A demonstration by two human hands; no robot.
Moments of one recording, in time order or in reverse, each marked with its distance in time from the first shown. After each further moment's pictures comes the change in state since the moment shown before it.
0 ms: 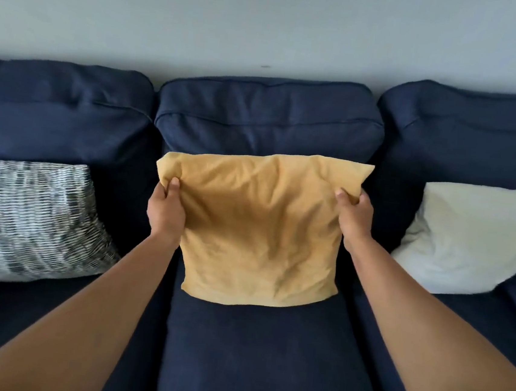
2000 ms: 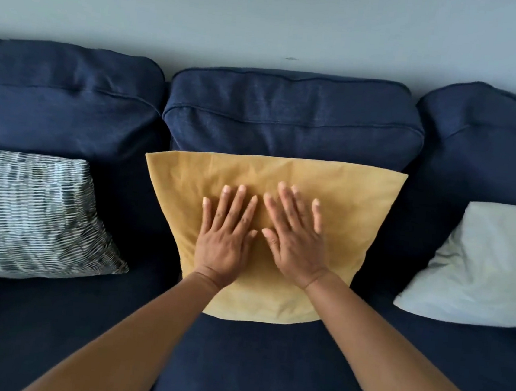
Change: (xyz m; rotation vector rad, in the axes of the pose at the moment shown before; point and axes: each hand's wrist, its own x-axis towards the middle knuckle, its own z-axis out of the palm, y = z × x) left_hand -0.023 -0.067 0.051 1.020 -0.176 1.059; right_hand -0.042 0.043 0.100 -1.023 -0.093 -1.230
